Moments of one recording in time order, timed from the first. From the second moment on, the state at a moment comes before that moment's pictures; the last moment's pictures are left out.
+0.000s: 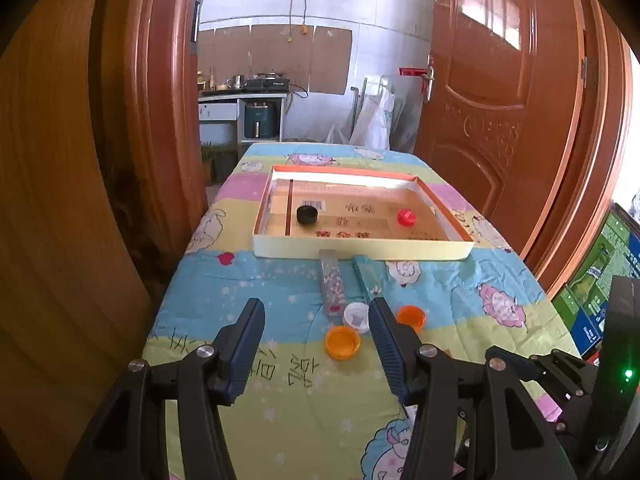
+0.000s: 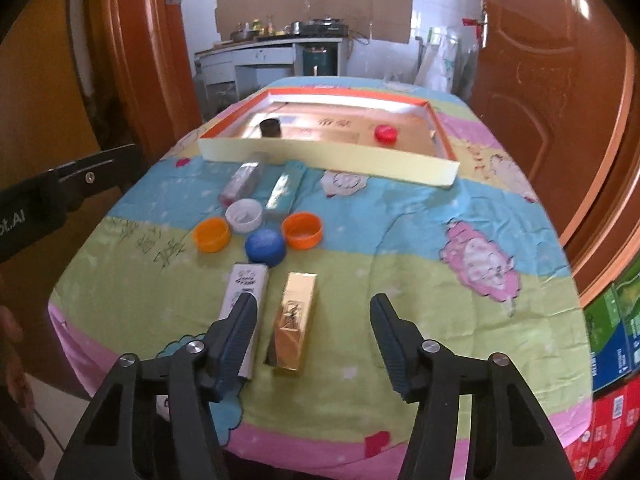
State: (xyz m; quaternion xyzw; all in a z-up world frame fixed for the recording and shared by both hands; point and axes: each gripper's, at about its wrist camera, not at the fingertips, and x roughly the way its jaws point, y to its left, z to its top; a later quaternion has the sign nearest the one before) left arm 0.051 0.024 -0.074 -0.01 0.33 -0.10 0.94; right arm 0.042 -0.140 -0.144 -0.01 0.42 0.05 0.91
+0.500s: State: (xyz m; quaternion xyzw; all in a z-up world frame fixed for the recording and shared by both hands) left arm 0.047 0.020 -0.091 -0.02 0.35 -0.13 0.93; right arm 0.052 -0.130 -0.160 -0.03 0.44 0.06 0.89
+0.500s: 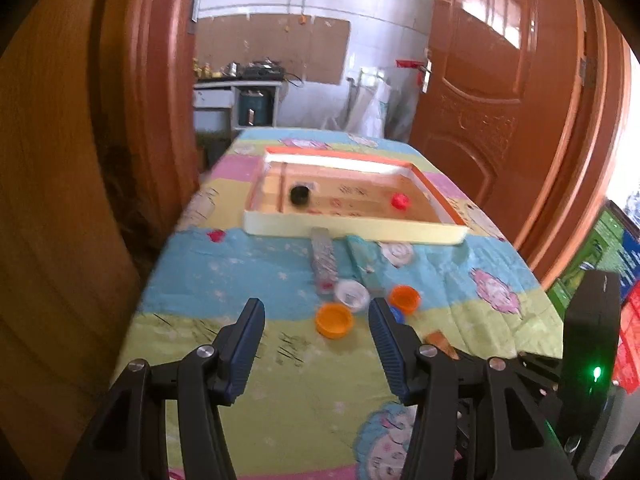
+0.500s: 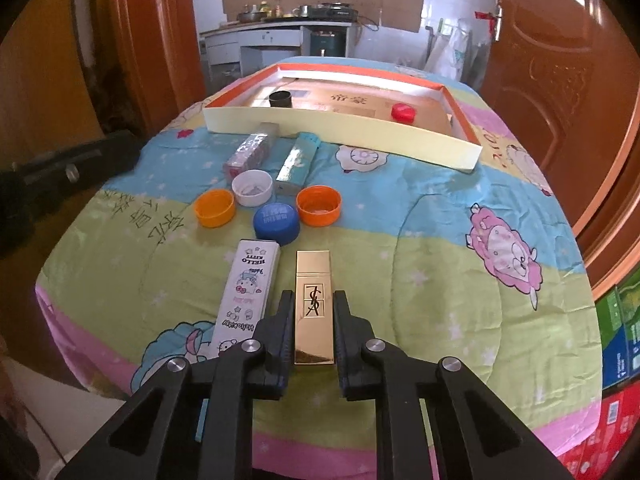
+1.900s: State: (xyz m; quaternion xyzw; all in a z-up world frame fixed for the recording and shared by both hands) left arm 0.036 -0.052 -0.131 0.02 0.40 -0.12 0.91; right arm 0.024 -0.202 -0.128 0.04 0.38 0.03 0.93
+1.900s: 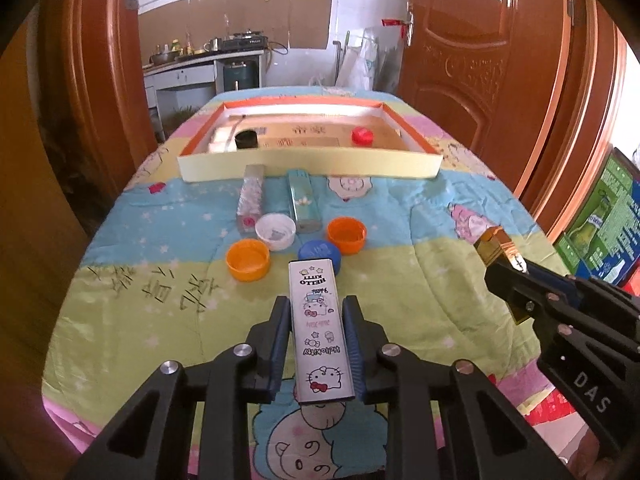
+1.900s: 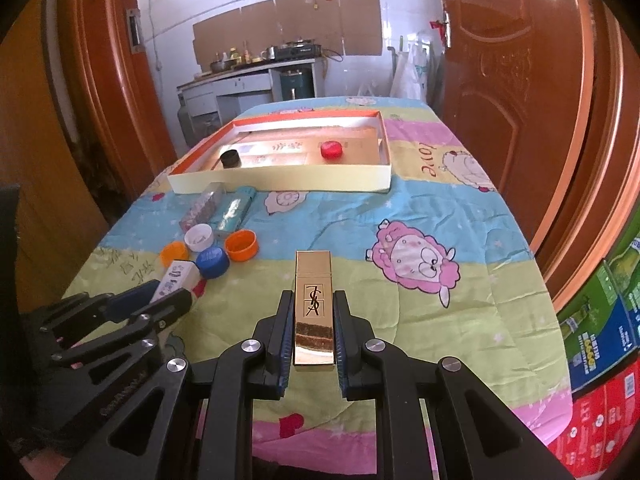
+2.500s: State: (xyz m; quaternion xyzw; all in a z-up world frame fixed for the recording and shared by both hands) left arm 0.039 -0.024 -0.075 0.01 0.34 -0.09 0.94; right arm 0.034 -0.188 -0.094 0.02 0.34 0.05 0.94
